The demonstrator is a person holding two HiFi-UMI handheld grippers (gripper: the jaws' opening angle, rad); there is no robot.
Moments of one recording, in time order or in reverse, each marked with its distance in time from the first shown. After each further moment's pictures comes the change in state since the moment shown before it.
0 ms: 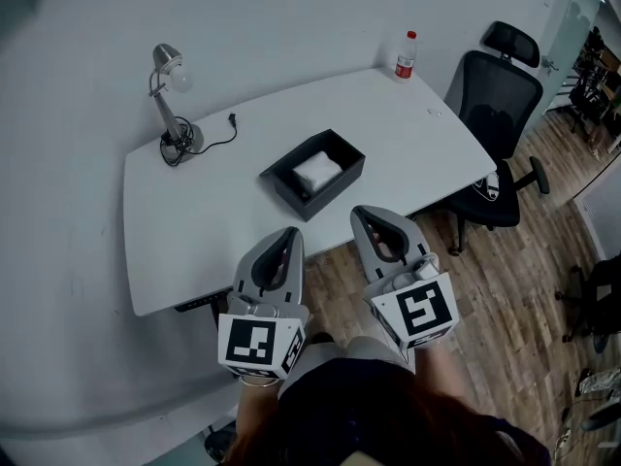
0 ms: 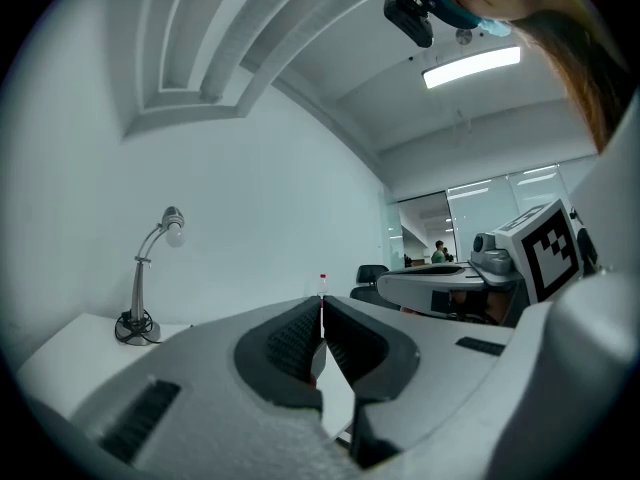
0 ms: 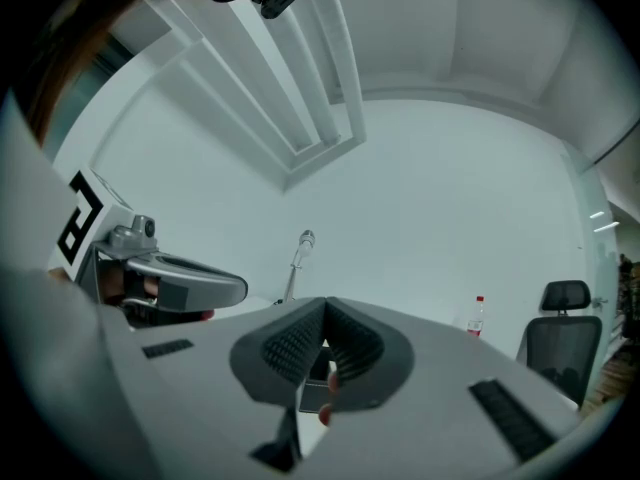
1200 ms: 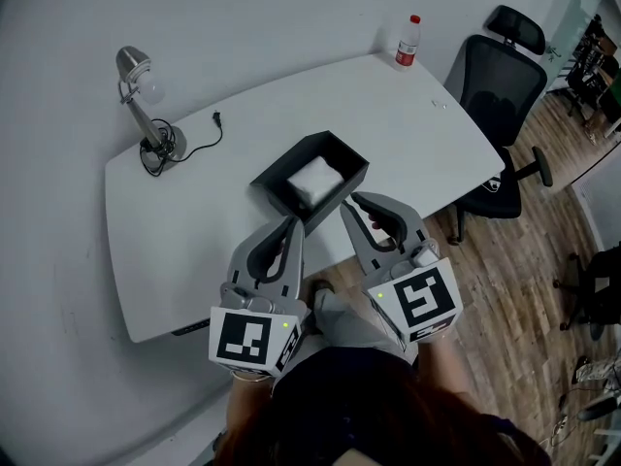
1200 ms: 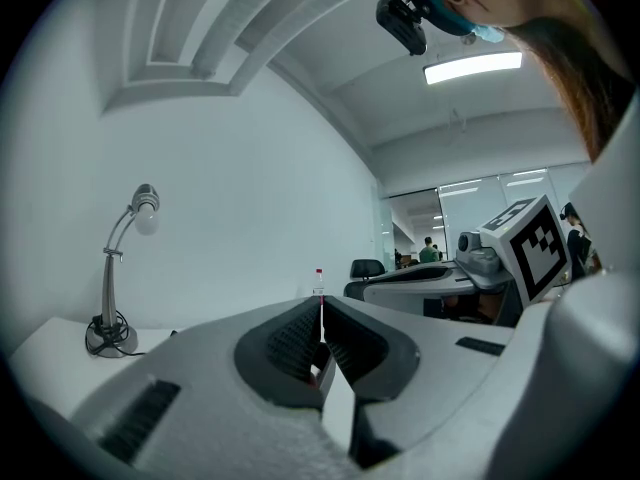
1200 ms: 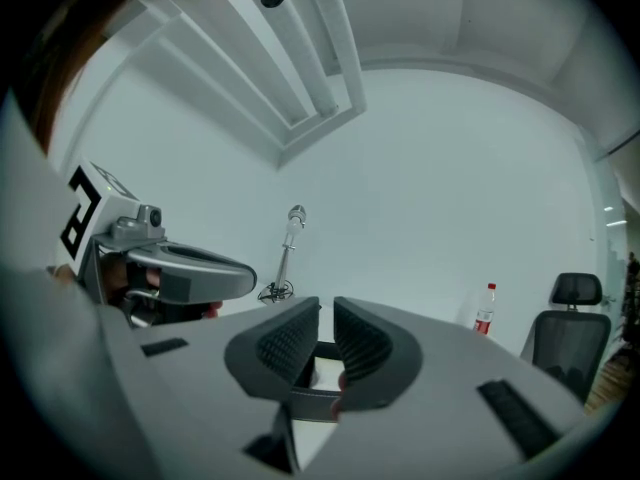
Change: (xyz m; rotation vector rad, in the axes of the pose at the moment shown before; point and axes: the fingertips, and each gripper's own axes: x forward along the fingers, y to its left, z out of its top) left arm 0.071 0.035 -0.007 0.007 0.032 -0.085; right arm 0.072 -0.032 -0.026 0.003 0.121 0.028
